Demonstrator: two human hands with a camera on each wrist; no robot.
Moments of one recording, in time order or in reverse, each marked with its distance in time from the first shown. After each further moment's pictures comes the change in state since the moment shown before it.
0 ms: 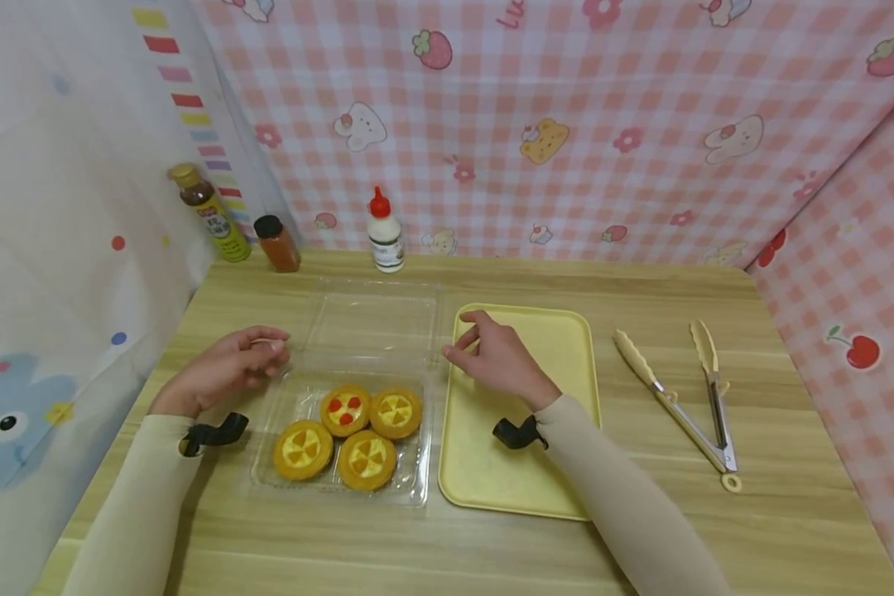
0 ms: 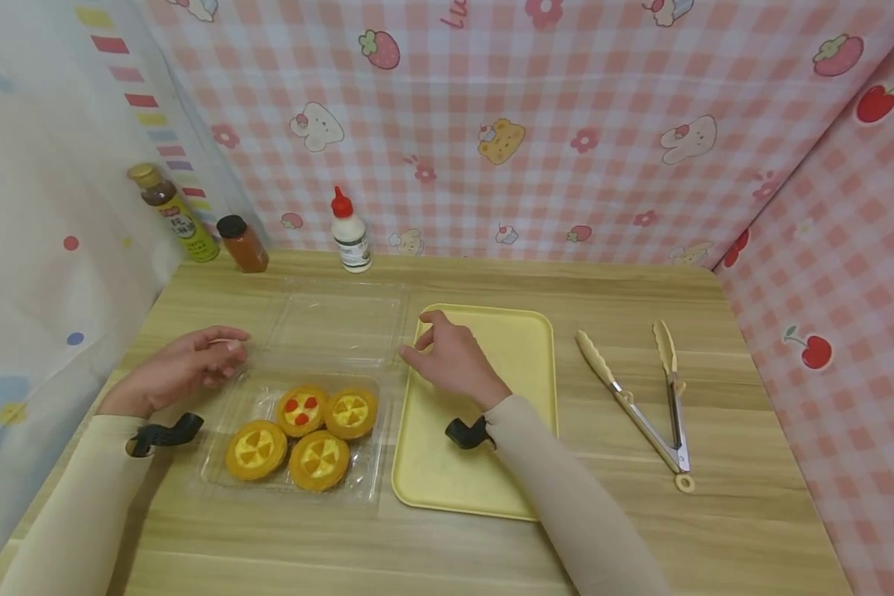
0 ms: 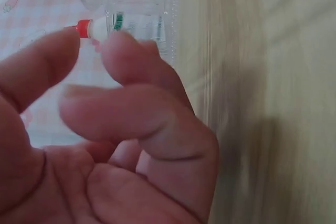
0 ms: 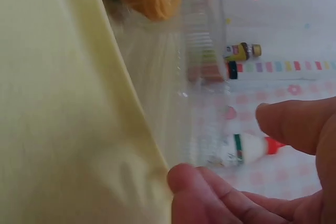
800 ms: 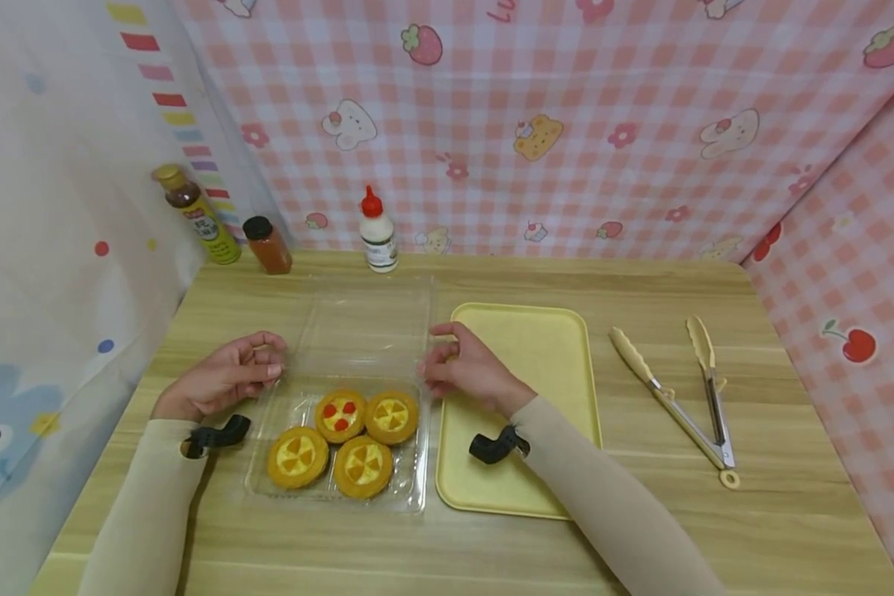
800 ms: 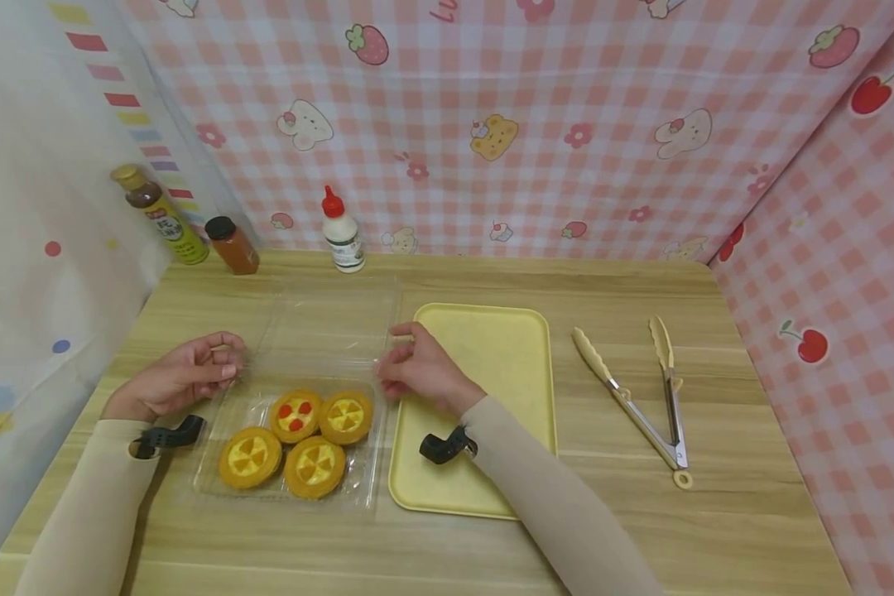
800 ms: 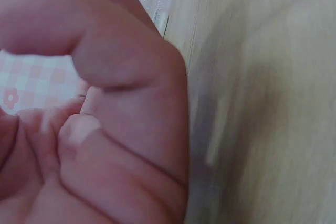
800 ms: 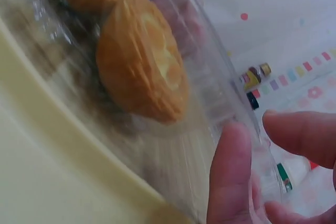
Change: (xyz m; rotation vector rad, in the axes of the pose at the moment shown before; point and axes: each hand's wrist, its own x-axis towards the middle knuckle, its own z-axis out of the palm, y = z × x) left_hand 0.012 -0.015 -0.003 -0.318 -0.315 0.143; right_hand 0.013 0.000 0.038 0.743 -0.153 0.213
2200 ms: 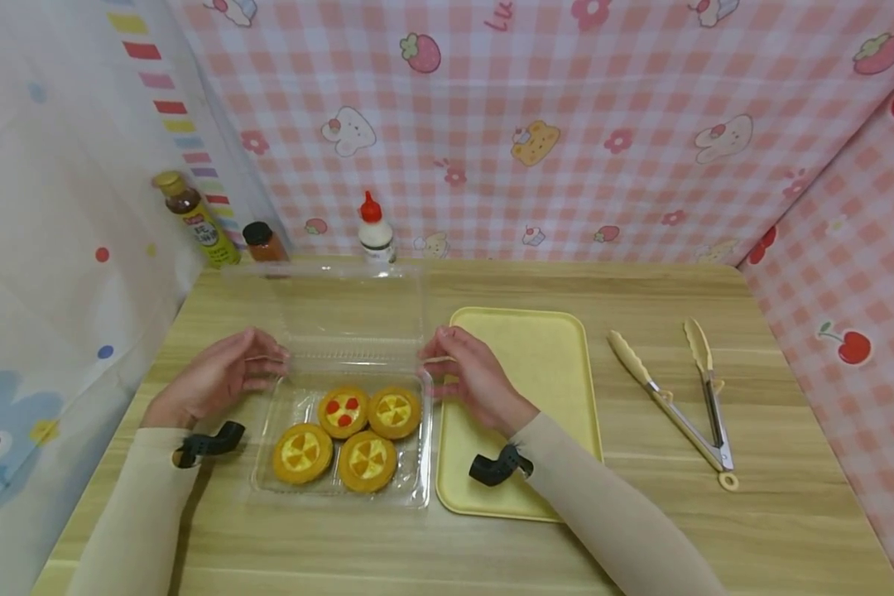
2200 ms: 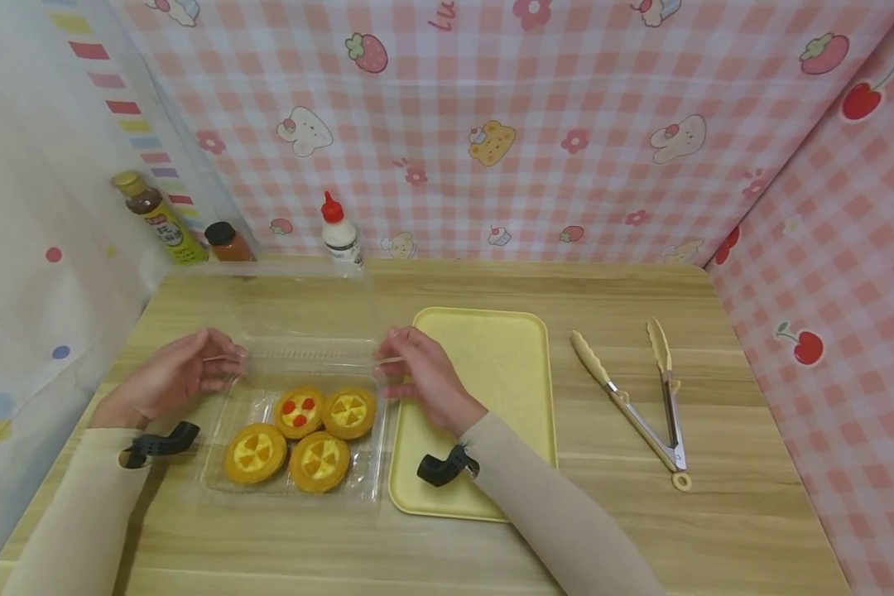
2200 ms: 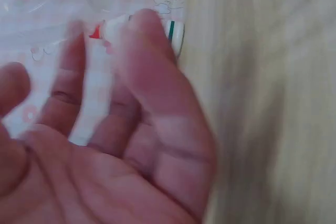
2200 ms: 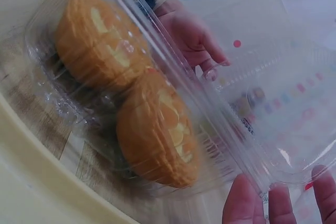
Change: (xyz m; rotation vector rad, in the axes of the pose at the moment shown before) left_hand -0.005 0.013 0.001 0.103 0.003 0.118; right_hand -0.021 -0.009 0.013 0.285 0.087 -0.069
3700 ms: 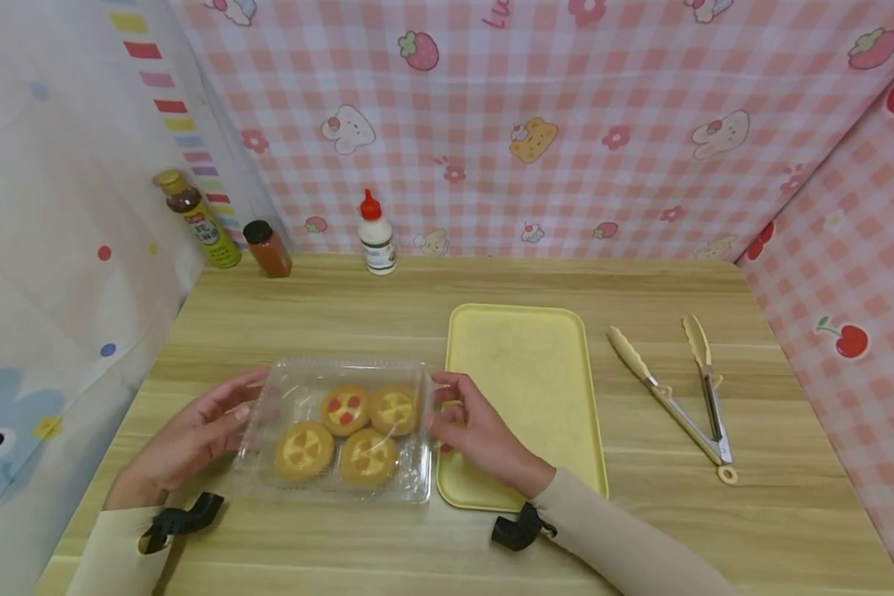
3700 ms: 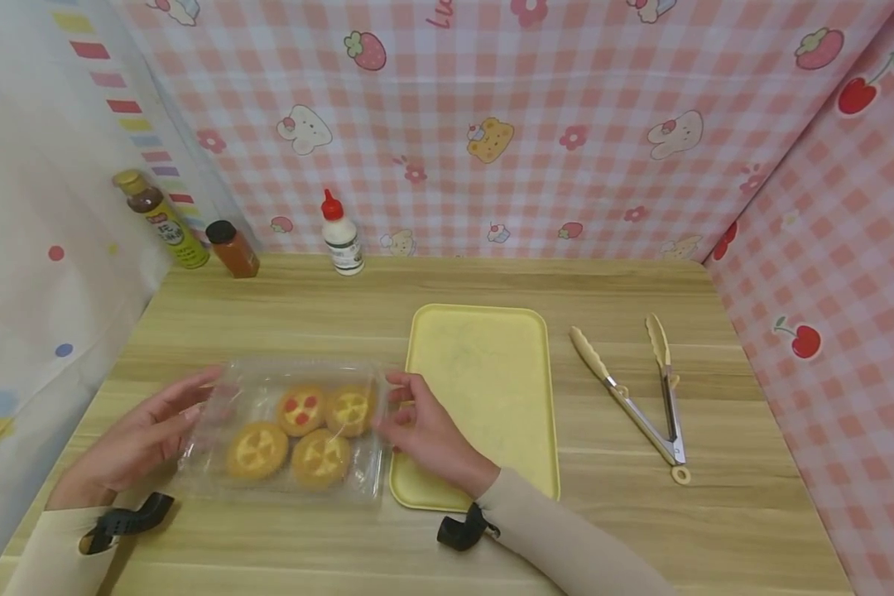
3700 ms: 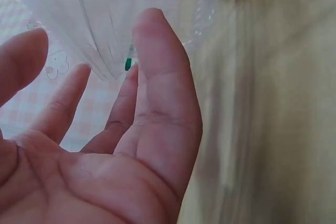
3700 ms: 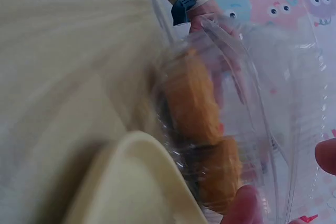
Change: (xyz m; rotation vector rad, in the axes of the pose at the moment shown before) left_hand -0.068 -0.021 0.047 0.112 0.082 0.025; right_hand -0.068 0.033 0.002 -0.360 -0.109 -0.075
